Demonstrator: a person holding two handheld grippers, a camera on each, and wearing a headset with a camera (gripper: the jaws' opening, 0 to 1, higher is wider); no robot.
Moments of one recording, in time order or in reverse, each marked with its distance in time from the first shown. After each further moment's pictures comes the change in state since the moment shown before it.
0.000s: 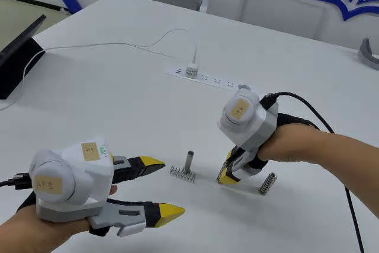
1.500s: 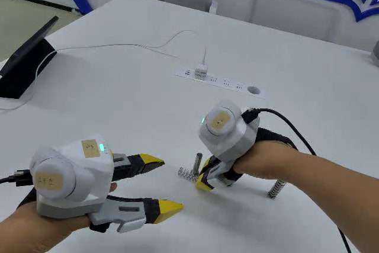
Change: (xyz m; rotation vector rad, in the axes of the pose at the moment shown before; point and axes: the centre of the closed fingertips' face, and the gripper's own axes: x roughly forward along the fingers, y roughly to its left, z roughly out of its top) left arm -0.010 0.014 -0.004 -0.008 0.012 0.044; right arm 0.041 0.026 0.050 0.011 -0.116 0.030
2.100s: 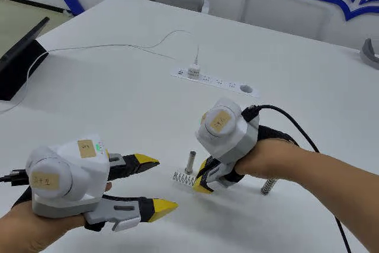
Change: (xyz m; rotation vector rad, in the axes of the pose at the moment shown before) left arm 0.004 -0.006 -0.001 0.040 0.023 -0.021; right arm -0.030 0.024 -0.001 -0.068 -0.003 0.021
